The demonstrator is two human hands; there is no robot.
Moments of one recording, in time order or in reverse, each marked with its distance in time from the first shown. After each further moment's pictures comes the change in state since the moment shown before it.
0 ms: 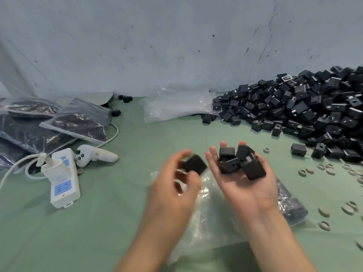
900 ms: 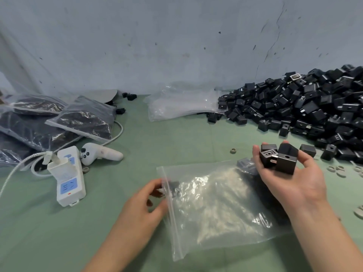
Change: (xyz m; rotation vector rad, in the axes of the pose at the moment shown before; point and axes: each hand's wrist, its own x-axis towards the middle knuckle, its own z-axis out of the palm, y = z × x) left_hand -0.003 -0.060 -0.062 0.251 -0.216 -0.108; right_hand 0.017 -0.066 -0.006 0.055 0.179 -0.135
